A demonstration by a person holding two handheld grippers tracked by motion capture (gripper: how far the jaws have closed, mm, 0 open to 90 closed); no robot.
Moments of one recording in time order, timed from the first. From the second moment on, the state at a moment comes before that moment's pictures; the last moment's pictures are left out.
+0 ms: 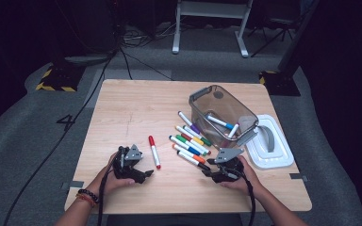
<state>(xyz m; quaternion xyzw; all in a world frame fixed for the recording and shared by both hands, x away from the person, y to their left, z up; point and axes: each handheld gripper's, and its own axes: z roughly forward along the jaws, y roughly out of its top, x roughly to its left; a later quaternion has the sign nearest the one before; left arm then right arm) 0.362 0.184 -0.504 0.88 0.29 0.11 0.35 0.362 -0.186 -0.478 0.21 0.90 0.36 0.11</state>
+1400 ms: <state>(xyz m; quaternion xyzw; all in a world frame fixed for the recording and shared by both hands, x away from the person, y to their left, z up) 0.362 0.184 -0.505 0.88 0.29 0.11 0.35 0.360 -0.143 -0.488 0.21 0.91 0.34 0.09</state>
